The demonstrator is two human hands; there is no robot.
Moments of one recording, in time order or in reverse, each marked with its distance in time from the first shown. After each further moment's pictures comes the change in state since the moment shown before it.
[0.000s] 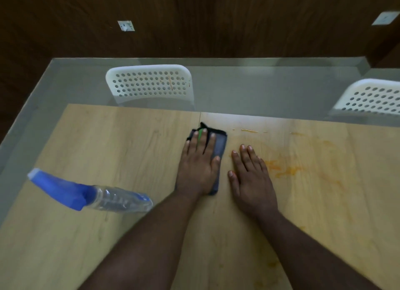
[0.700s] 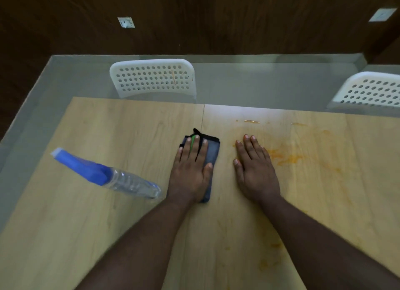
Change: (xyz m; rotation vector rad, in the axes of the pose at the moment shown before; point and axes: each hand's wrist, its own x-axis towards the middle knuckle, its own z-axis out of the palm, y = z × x) left_hand -0.062 -0.029 0.002 0.003 0.001 -0.013; right_hand -0.002 -0.005 -0.003 -0.006 0.011 0.019
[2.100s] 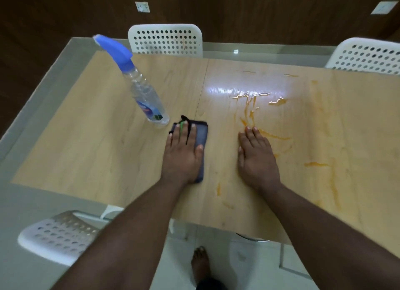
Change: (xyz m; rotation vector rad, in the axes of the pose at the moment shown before) left_hand -0.179 0.028 0.027 0.014 0.050 -0.160; right_hand -0.182 -0.001 0.031 -0.007 0.081 -0.044
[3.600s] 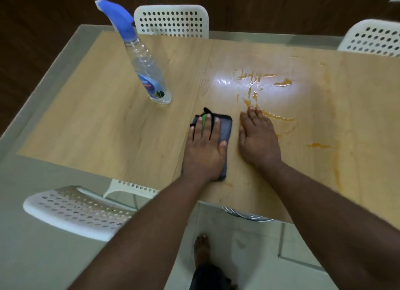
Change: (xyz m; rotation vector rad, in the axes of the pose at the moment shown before) left_hand -0.047 0.061 0.024 0.001 0.048 0.060; right_hand -0.002 0.004 0.001 0.000 0.050 -0.050
